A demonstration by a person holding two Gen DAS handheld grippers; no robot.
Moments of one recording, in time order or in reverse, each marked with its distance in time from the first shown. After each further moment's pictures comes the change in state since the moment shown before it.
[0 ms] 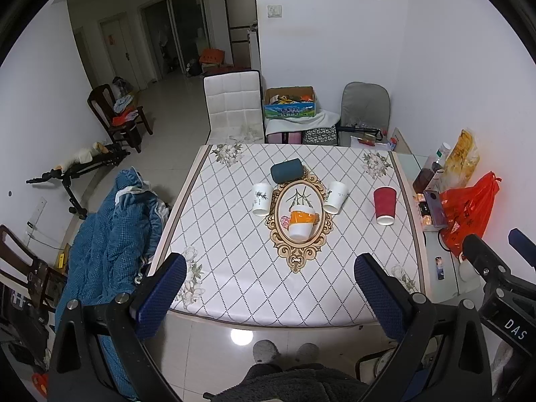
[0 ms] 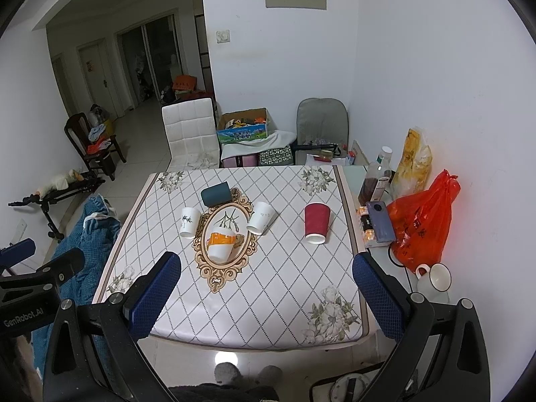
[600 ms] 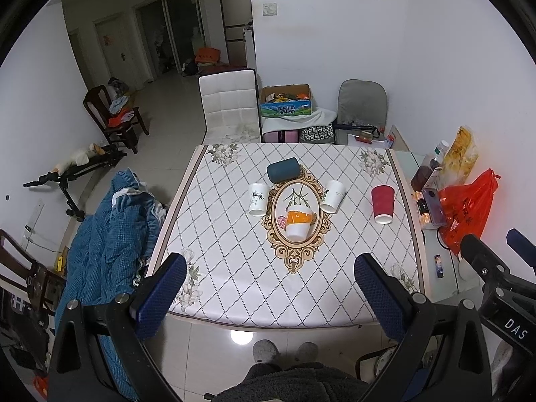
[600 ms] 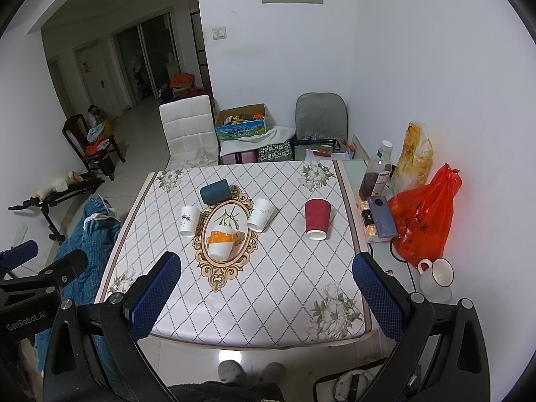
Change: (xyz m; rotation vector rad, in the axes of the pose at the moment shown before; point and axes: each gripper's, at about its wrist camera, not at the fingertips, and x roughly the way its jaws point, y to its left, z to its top) left arm 0.008 -0.013 -0.003 0.007 0.009 -0.008; right arm 0.007 0.005 -0.008 0.005 0.012 0.002
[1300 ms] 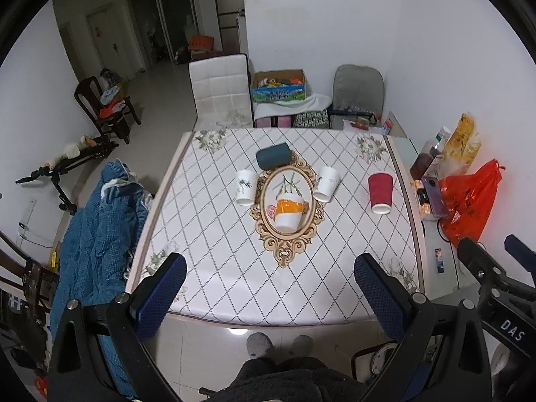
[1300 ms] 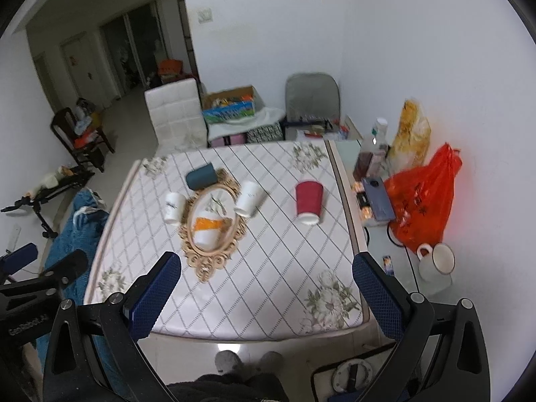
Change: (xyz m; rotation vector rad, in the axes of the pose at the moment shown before) left arm 0.048 -0.016 0.002 0.011 0.072 -0.025; right arm 0.054 -0.022 -0.017 0.054 0.105 -0.033
